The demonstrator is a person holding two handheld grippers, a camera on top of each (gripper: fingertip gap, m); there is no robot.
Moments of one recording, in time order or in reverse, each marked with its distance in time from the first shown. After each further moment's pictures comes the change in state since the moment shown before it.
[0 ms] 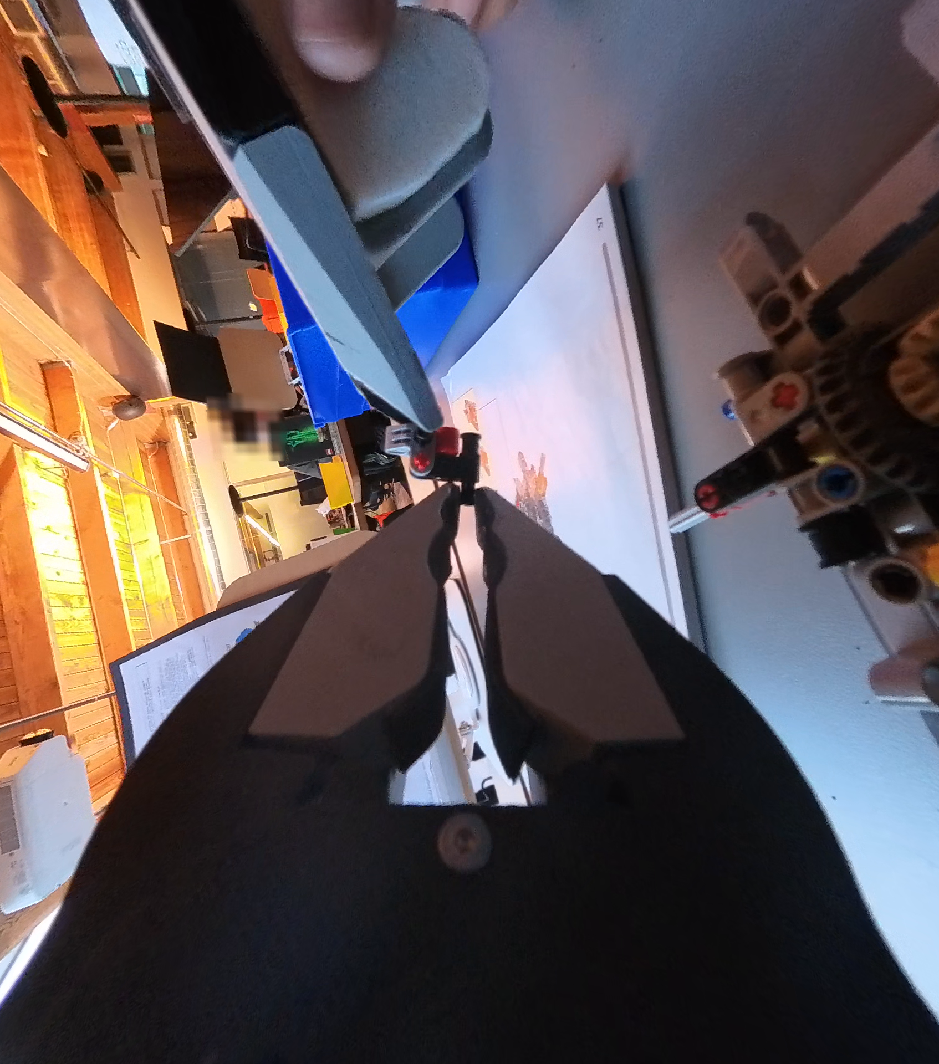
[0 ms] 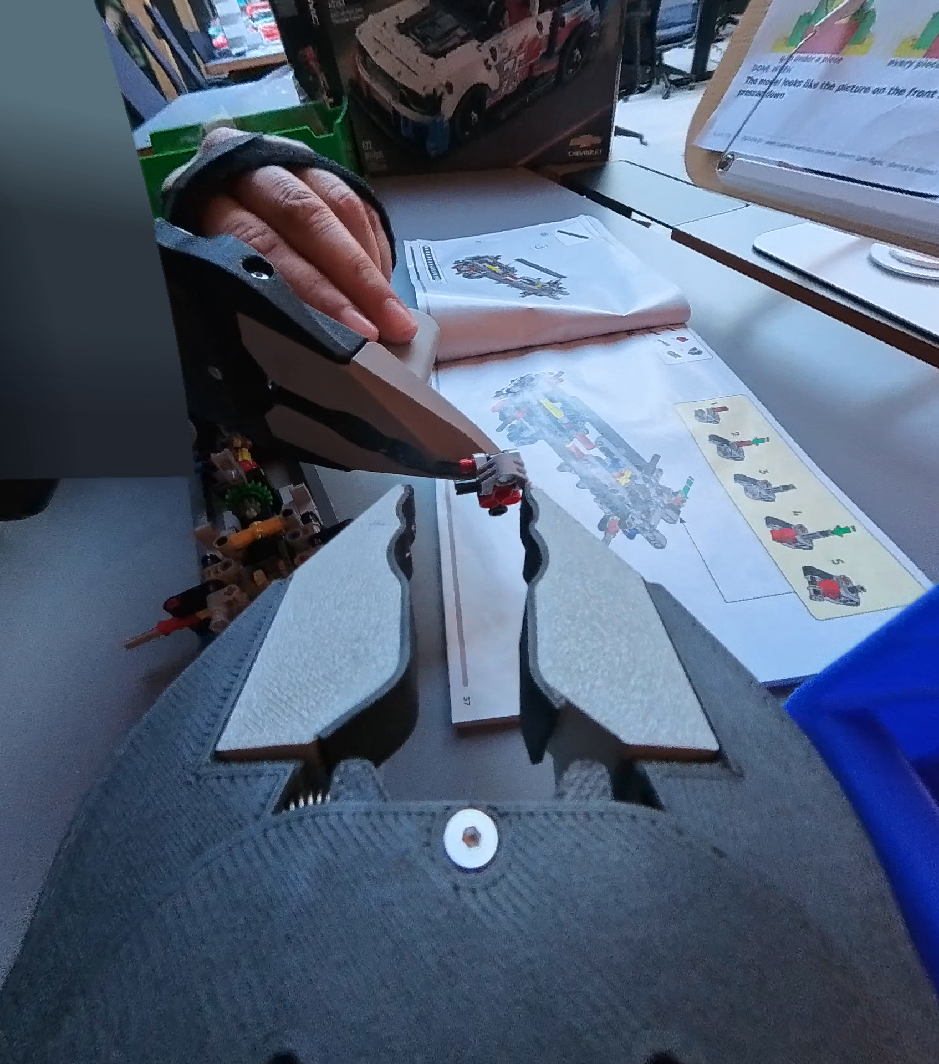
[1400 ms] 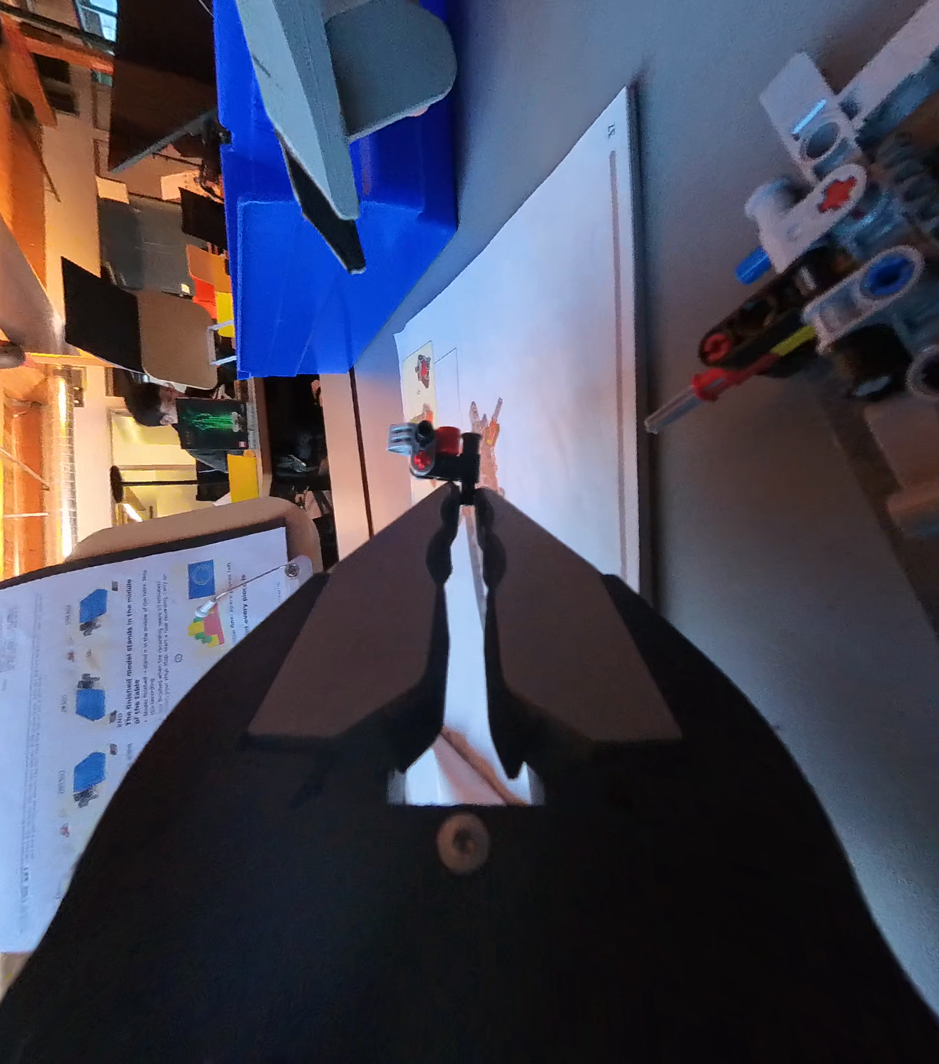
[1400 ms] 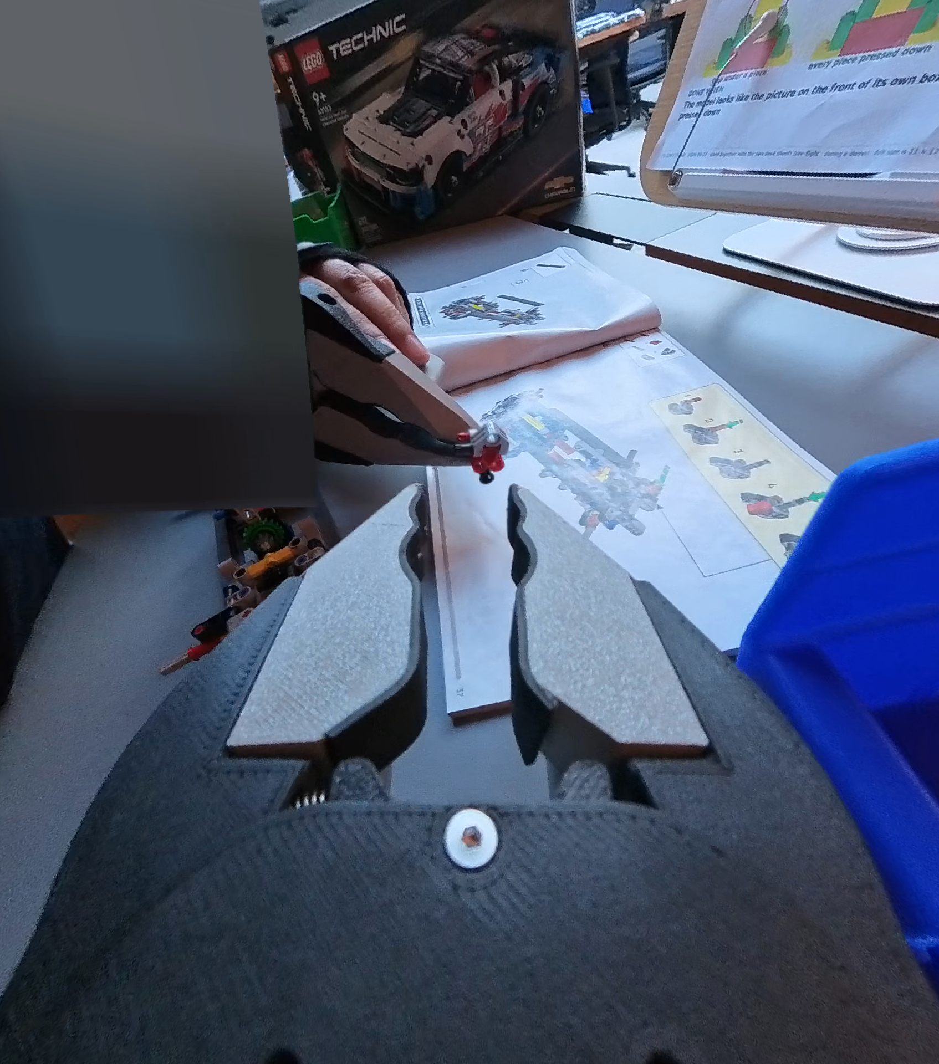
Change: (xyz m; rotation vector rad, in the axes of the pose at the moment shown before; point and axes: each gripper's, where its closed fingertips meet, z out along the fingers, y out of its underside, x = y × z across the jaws) left arm 0.022 0.024 0.005 0.095 0.084 -0.249; right arm 0.014 -0.007 -0.015 0.081 -0.013 0.140
